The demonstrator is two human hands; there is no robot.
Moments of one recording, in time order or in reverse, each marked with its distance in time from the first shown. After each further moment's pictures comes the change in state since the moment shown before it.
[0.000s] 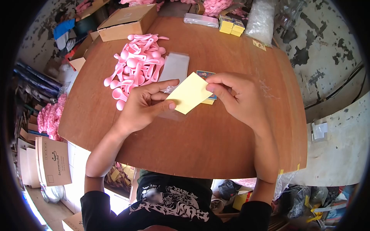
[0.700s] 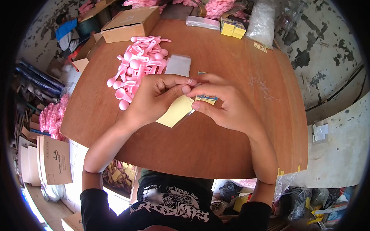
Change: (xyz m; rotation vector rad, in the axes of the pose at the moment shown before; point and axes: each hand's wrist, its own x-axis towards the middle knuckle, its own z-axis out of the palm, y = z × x) left_hand 0.022 0.025 0.018 0.218 0.015 0.113; right_hand 0.001 -0.011 0.013 0.080 -0.174 -0.151
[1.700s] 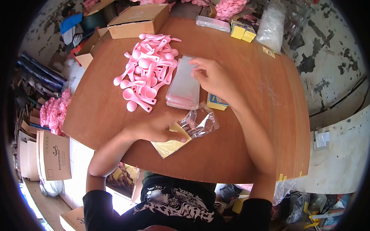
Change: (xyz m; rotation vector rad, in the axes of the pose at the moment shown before) left_hand -0.035 -0.042 -0.030 0.225 -0.490 -0.108; right_hand 0.073 0.083 0.044 0.008 -0.043 0.318
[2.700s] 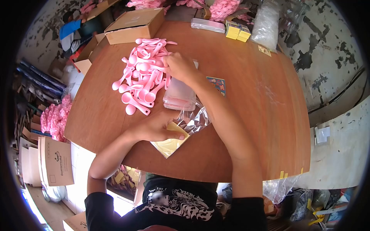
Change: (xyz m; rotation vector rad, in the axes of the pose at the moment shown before) left_hand 0.002 -0.017 0.008 0.017 0.100 -0.022; right_hand 0.086 0.026 0.064 -0.548 0.002 -0.183
